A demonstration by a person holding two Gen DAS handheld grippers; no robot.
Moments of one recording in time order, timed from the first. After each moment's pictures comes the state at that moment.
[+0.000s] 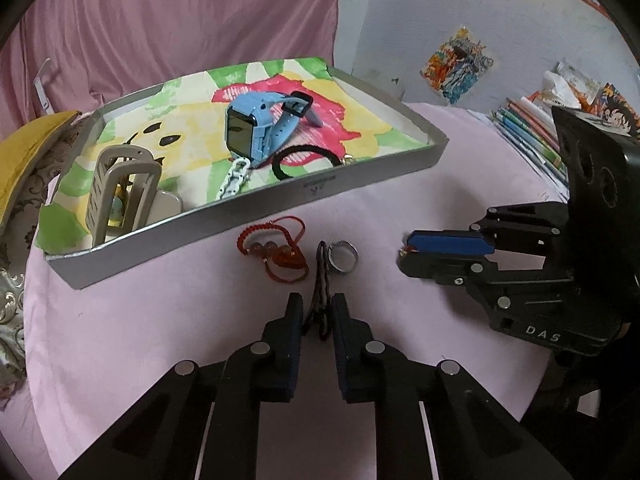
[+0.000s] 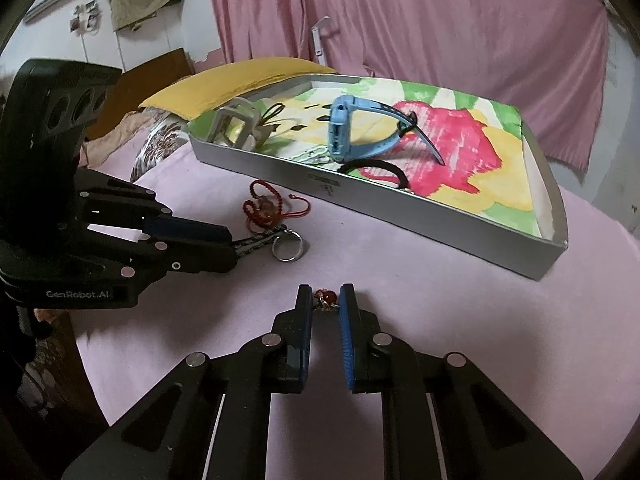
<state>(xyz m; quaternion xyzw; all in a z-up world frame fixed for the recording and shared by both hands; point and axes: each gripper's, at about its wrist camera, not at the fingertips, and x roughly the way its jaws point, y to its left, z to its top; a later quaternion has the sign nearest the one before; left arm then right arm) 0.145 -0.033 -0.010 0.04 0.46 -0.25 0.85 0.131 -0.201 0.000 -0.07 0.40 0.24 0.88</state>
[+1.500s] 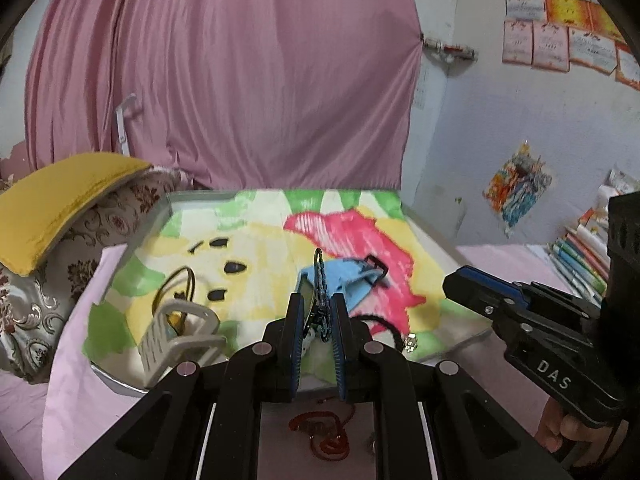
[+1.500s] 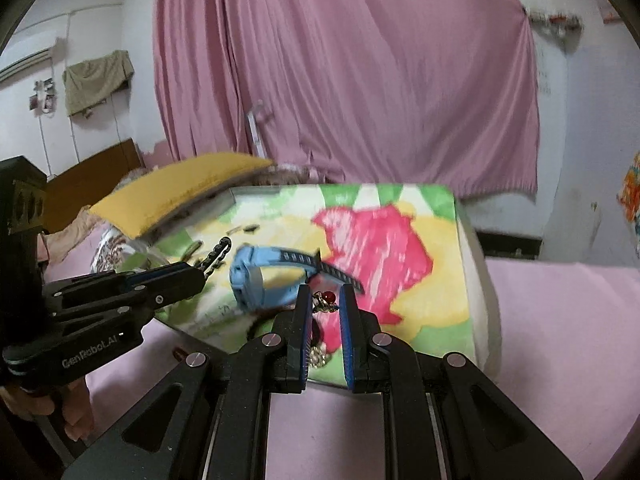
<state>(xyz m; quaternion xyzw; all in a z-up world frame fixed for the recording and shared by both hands) 0.189 -0.031 0.025 -0.05 0.30 -0.12 0.94 0.187 -0.226 0.030 0.03 0.30 0.14 0.94</state>
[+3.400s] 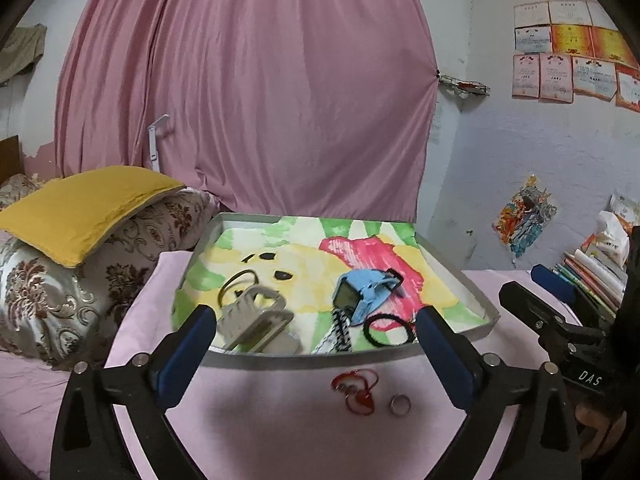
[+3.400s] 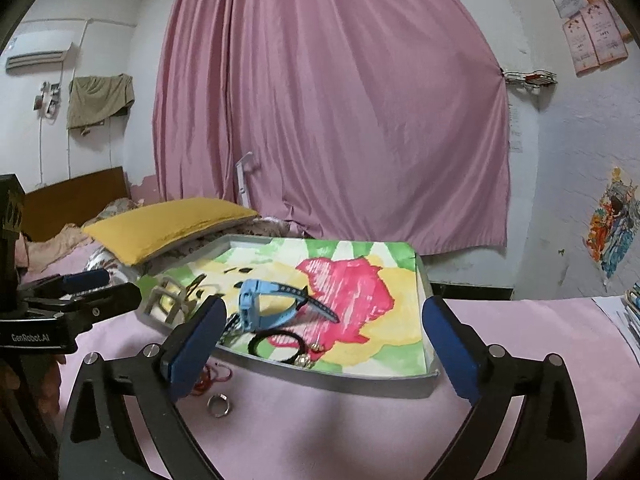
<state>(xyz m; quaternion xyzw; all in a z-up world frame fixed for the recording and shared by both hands) 0.127 0.013 0.044 -0.07 0.24 -0.08 0.97 0.121 -0.234 0.061 -0.01 0.18 0.11 0.98</state>
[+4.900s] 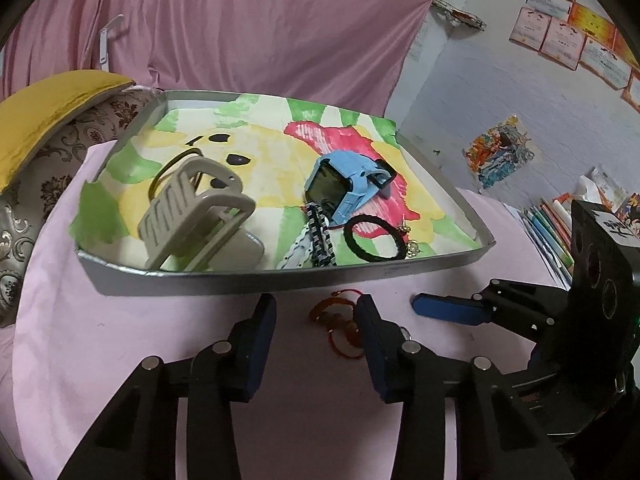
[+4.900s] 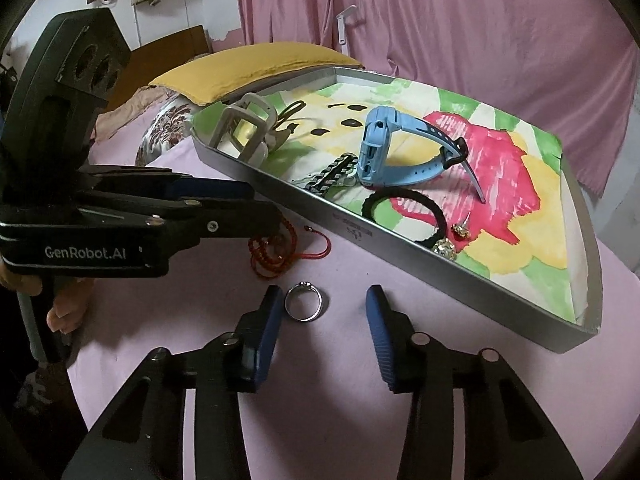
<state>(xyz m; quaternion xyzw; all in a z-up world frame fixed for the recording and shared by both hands) 0.179 0.005 -0.011 -0.10 0.41 -0.19 0.89 0.165 -0.166 0.002 -0.11 0.42 0.27 0.86</state>
